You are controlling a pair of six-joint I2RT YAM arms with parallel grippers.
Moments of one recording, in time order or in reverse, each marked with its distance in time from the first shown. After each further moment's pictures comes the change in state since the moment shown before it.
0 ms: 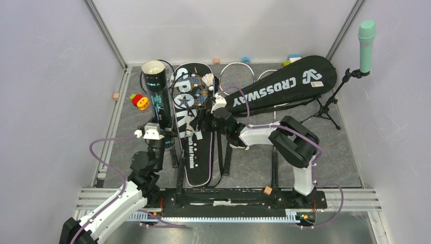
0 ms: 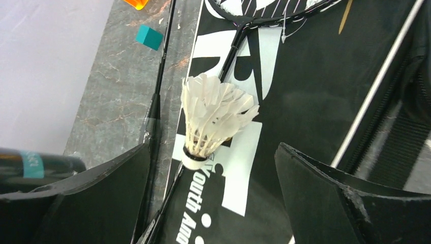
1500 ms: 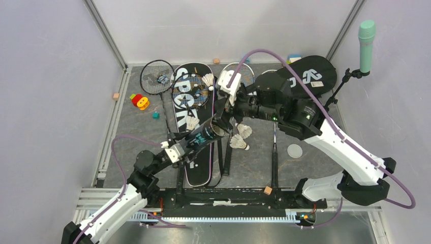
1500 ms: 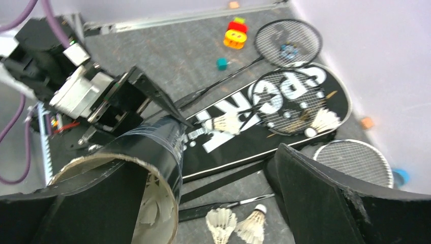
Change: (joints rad) left arm 0.006 -0.068 -0.033 -0.241 0.930 0.108; right arm 0.107 -0.618 0.633 -1.188 -0.261 -0.937
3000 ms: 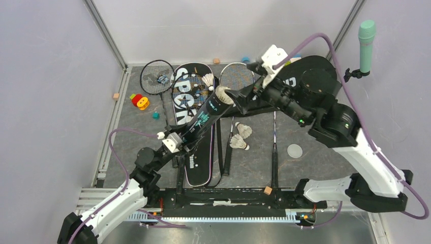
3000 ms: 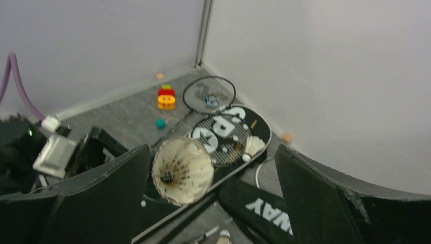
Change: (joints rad) left arm -0.009 0.139 0.037 0.190 -0.214 -0.121; right arm 0.009 -0.056 0.179 0.118 0.307 0.051
